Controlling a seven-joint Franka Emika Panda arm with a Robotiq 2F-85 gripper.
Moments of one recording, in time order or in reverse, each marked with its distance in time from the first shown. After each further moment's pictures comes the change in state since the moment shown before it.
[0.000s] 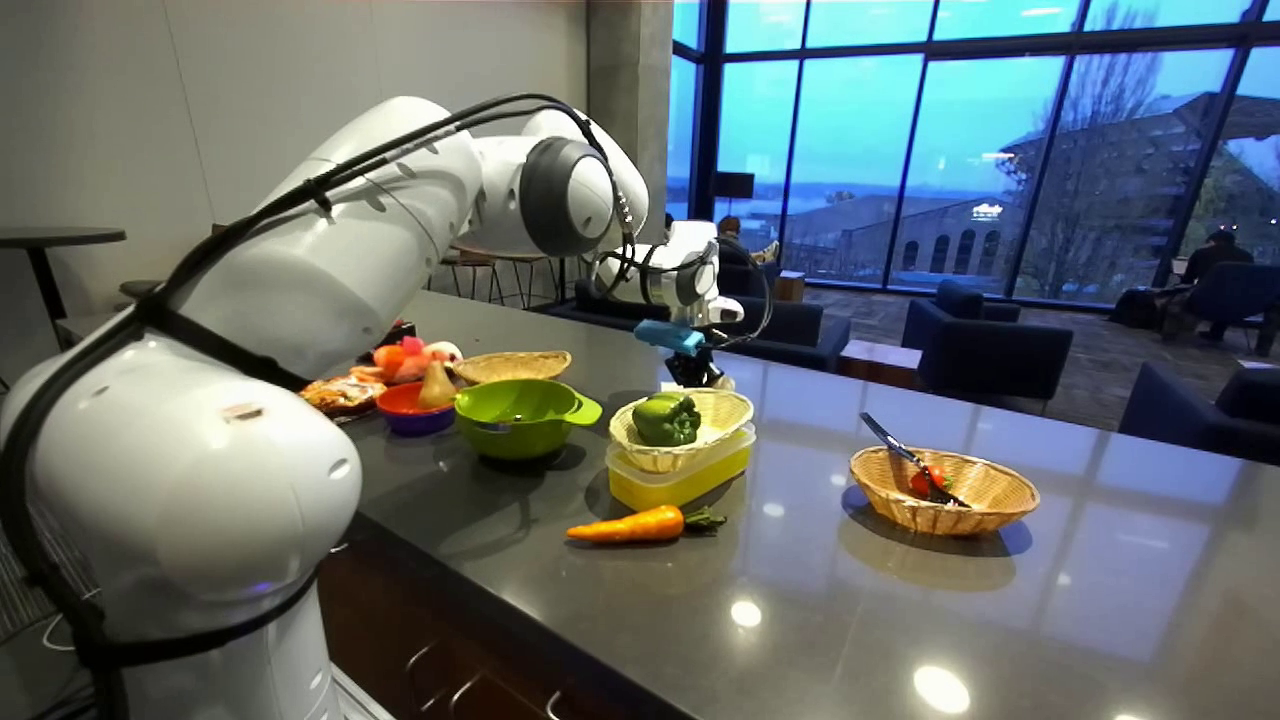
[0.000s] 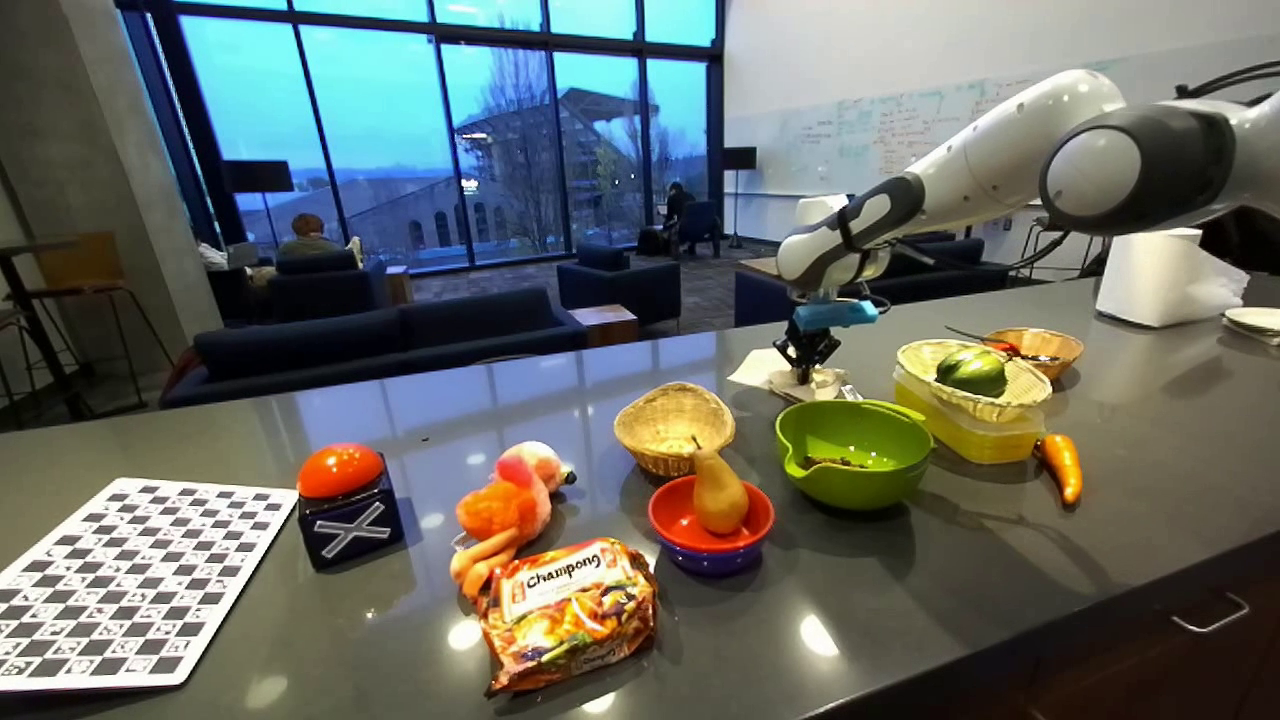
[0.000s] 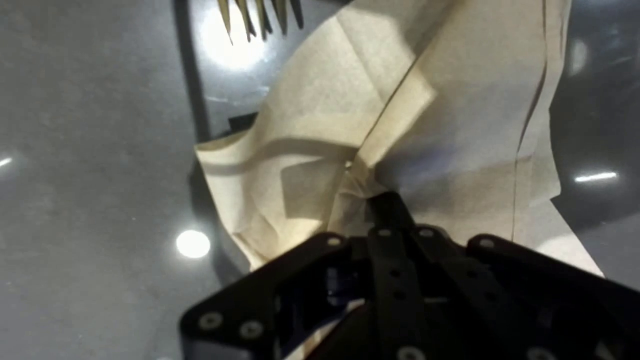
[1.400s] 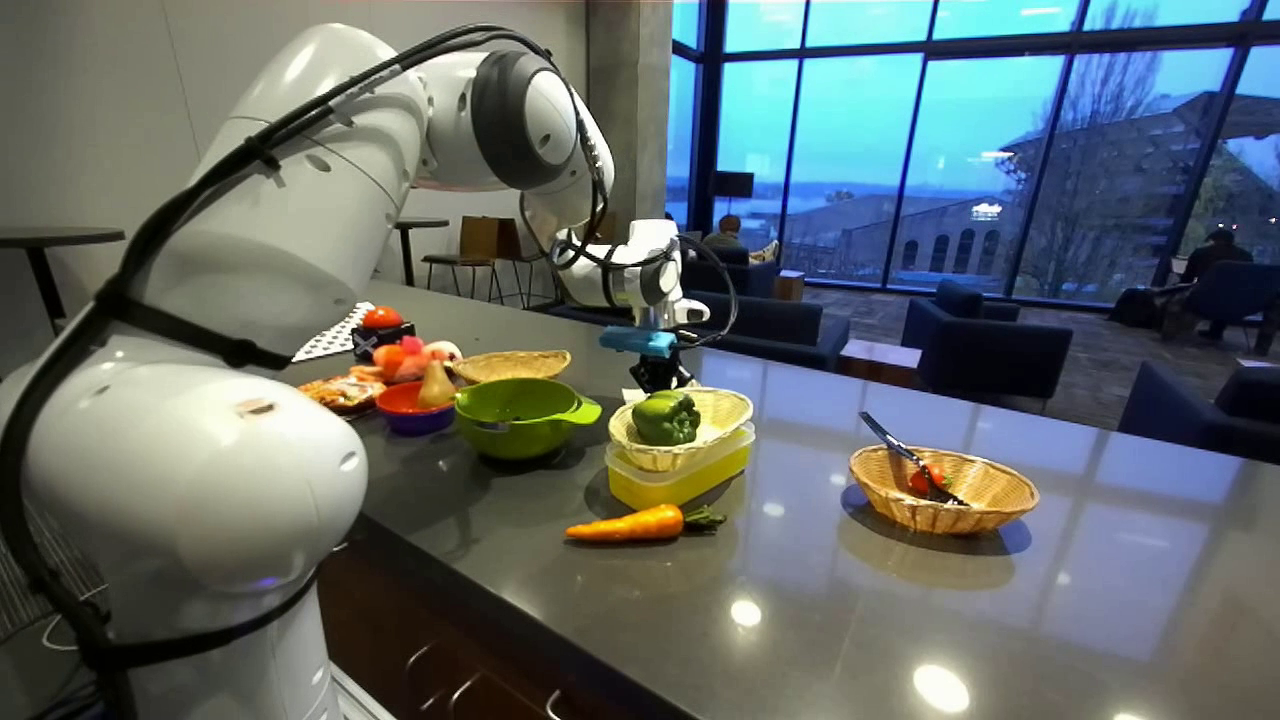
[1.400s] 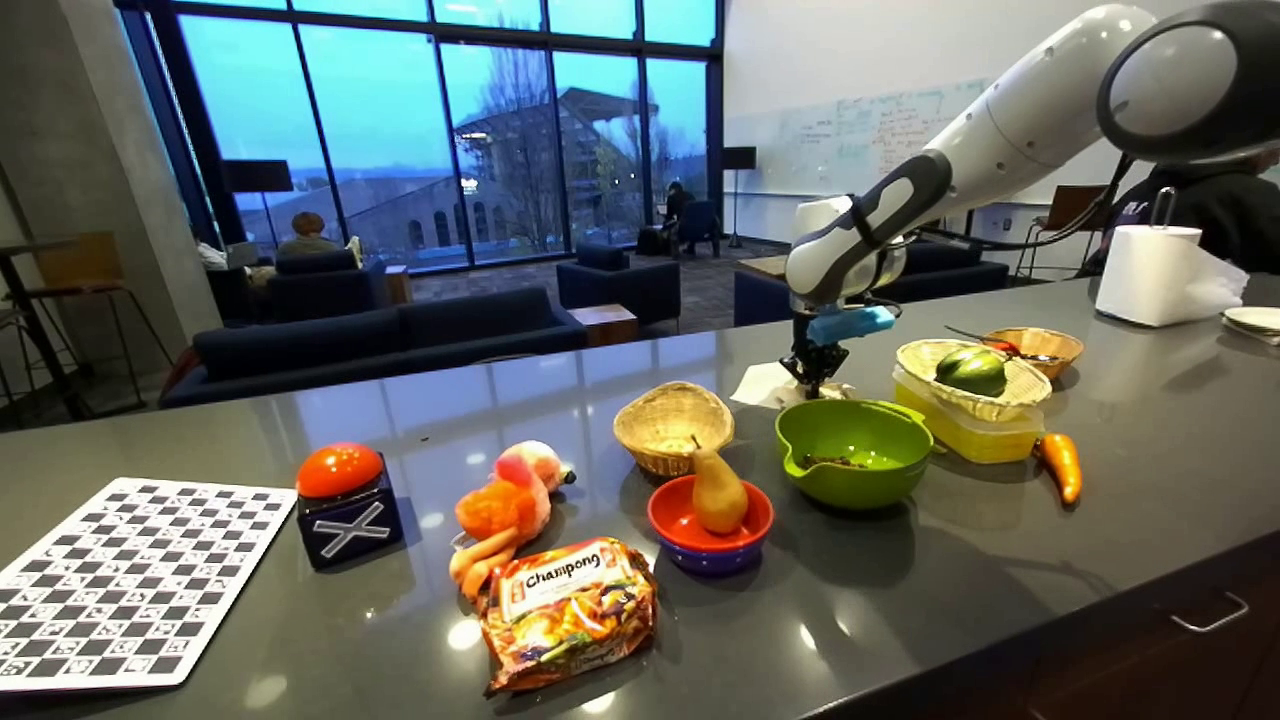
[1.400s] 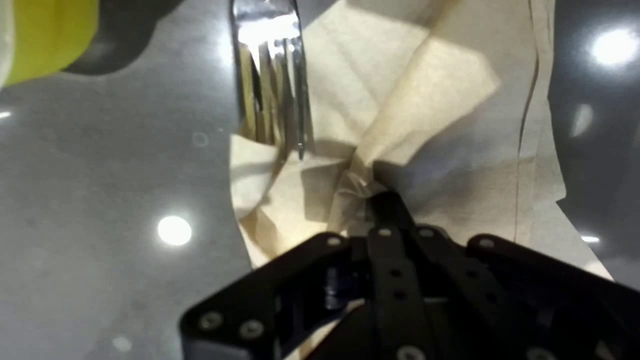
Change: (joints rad) arm 0.065 -0.208 -0.002 -0.357 -0.070 0.114 -0.073
